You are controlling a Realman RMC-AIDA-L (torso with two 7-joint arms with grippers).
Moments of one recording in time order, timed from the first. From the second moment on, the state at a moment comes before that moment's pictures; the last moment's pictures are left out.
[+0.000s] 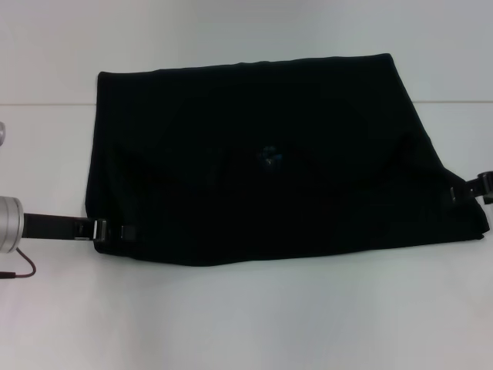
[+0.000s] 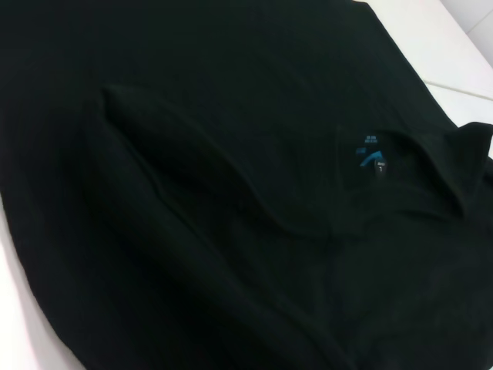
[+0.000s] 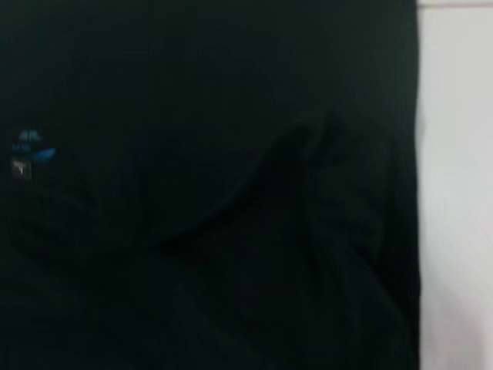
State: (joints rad) left arm -0.61 -1.94 0.74 0.54 2.23 1.29 -2.09; right arm 0.80 1.90 -0.70 -0.65 -2.69 -1.27 2.45
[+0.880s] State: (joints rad) left arm -0.62 -1.94 0.74 0.53 2.22 1.30 -2.09; right arm 0.80 1.92 -0.76 -0.61 -2.69 -1.20 2.41
